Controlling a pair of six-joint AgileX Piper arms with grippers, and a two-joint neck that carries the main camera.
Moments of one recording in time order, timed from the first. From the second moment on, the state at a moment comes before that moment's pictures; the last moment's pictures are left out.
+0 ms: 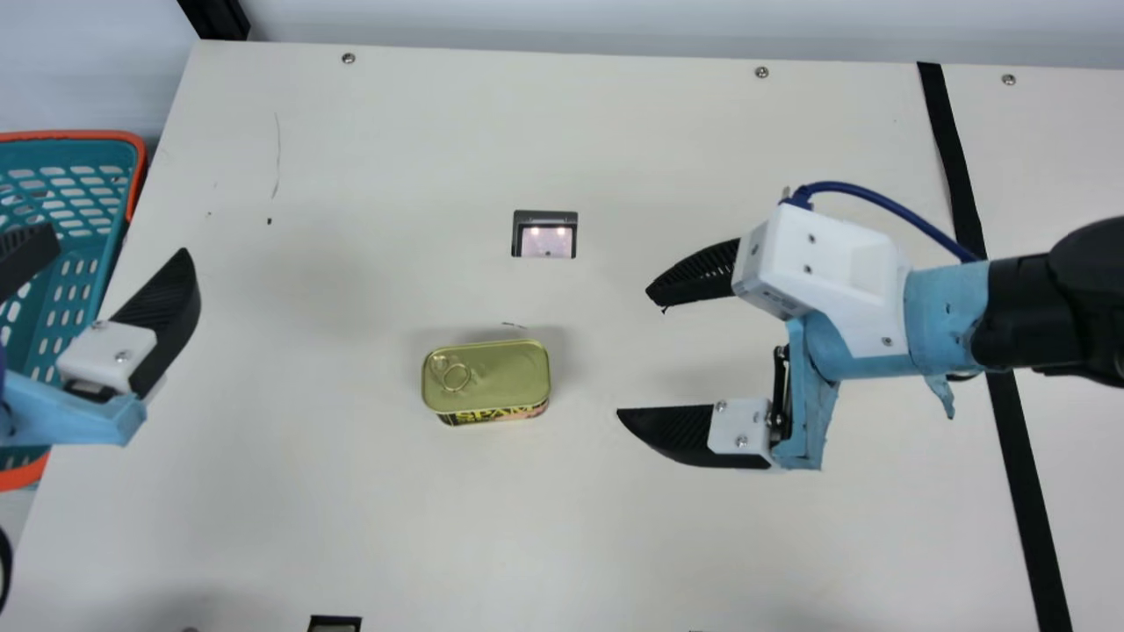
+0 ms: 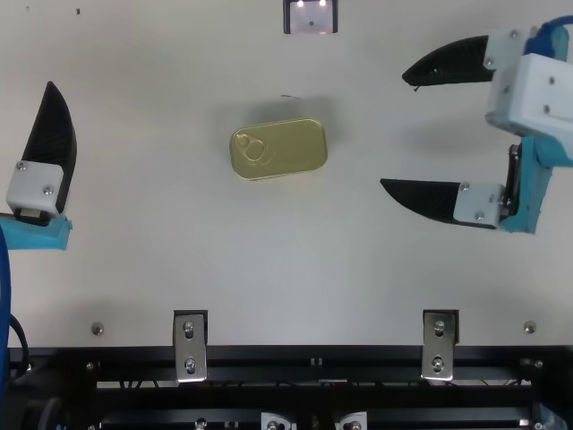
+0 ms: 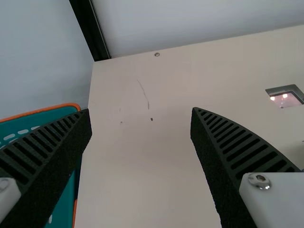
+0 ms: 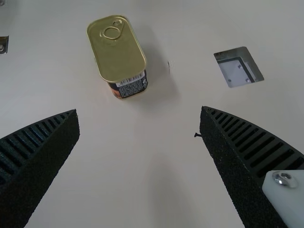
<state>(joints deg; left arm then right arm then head) -2.5 42.5 -22.3 -22.2 13.3 29.4 0.4 88.5 -52.0 54.0 59.3 -103.9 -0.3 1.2</state>
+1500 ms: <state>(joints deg) -2.5 42.5 -22.3 -22.2 13.3 29.4 41.5 105.8 -91.0 8.9 69.9 -47.7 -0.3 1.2</state>
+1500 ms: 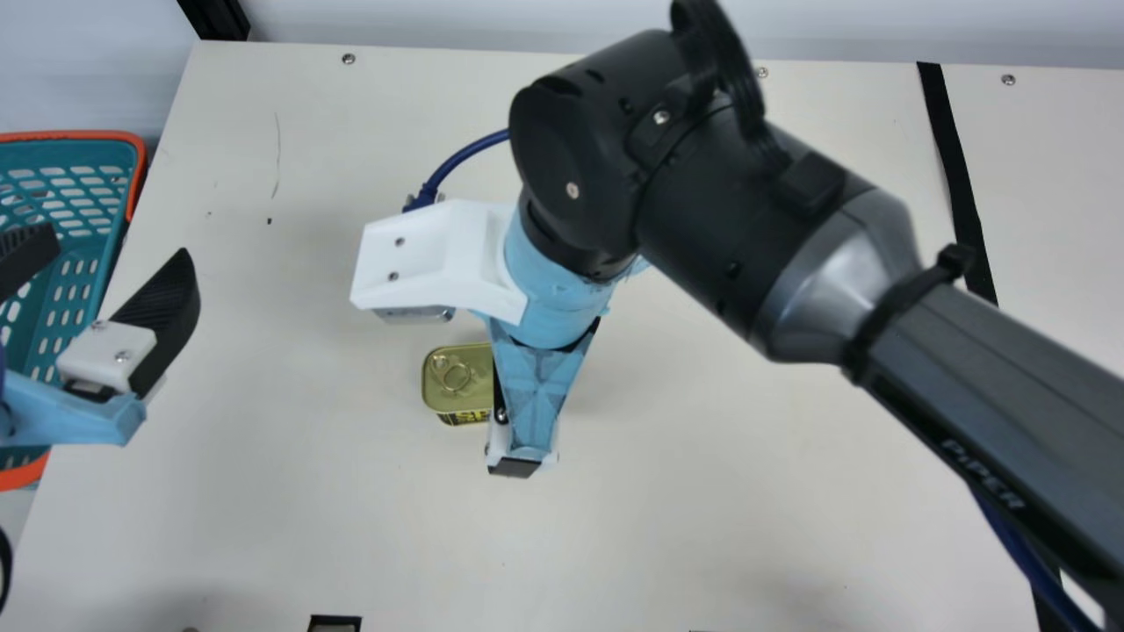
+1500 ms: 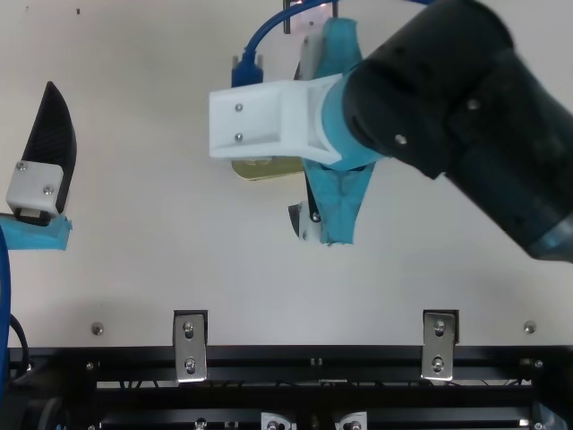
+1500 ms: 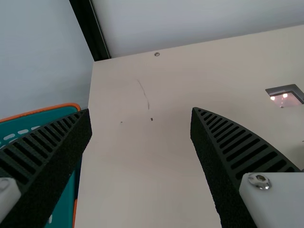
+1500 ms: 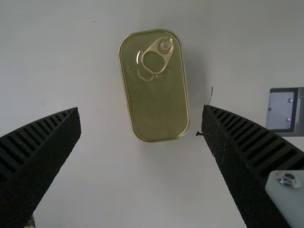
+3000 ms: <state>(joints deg) -2.5 42.5 -22.3 -22.2 13.3 29.4 43.1 116.4 -98.6 8.8 69.9 -53.1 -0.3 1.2</state>
